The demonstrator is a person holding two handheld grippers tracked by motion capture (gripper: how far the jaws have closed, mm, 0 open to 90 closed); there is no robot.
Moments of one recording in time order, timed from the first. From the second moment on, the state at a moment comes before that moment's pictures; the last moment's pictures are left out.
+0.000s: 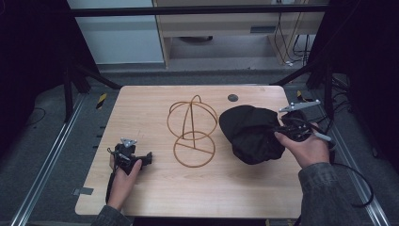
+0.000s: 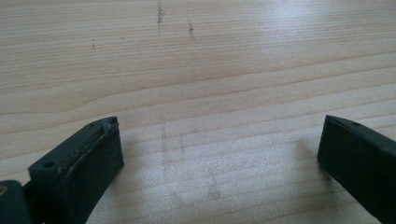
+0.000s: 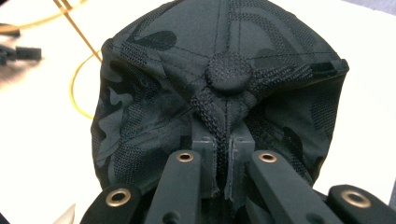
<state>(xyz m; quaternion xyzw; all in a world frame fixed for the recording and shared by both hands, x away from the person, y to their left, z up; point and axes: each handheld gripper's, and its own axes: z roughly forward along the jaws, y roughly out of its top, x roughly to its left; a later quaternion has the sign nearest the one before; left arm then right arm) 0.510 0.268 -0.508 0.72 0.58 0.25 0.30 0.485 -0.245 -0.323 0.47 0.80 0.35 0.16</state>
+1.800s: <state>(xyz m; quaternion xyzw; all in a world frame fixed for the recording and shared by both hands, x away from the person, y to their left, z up) 0.510 0.267 -0.508 0.72 0.58 0.25 0.30 0.451 -0.201 -0.221 0.39 0.76 0.48 0.21</state>
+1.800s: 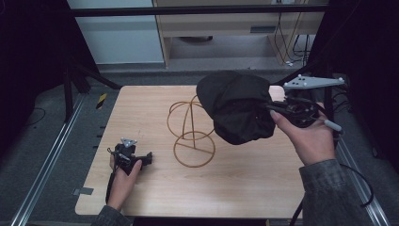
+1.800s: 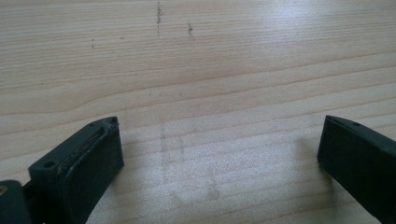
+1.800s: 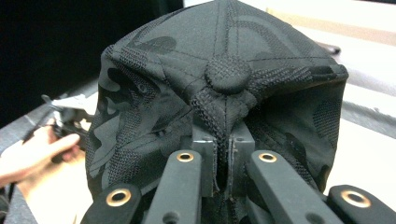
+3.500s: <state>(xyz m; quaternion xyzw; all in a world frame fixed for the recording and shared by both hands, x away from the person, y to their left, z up) 0.509 0.267 -0.508 0.72 0.58 0.25 0.30 0.490 -0.099 -0.230 0.35 0.79 0.49 0.15</state>
